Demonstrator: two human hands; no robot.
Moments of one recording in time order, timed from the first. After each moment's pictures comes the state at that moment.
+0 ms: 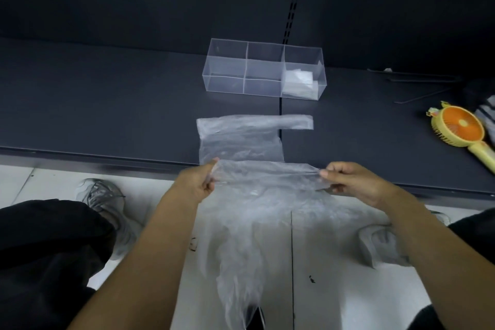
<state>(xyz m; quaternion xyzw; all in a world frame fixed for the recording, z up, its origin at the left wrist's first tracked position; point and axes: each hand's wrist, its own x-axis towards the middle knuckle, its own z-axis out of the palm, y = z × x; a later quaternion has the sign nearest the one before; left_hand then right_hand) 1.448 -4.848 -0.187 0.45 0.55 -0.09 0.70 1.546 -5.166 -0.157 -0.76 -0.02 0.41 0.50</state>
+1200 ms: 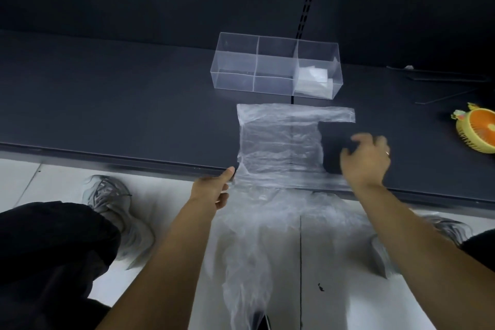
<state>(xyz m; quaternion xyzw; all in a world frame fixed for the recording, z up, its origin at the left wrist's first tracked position) 1.436 -4.861 -0.198 0.53 0.54 -0.10 0.64 1.572 -5.116 -0.176 -0.98 0.06 -0.03 0.21</state>
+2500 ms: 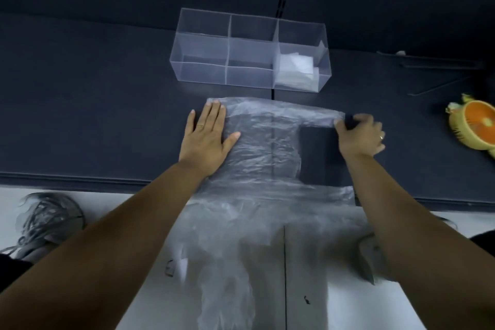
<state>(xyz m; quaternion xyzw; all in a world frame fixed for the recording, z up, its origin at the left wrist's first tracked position) 1.559 -4.841 -0.252 0.99 0.06 -0.07 0.07 1.665 -5.122 -0.217 -0.94 0.22 0.01 0.24</state>
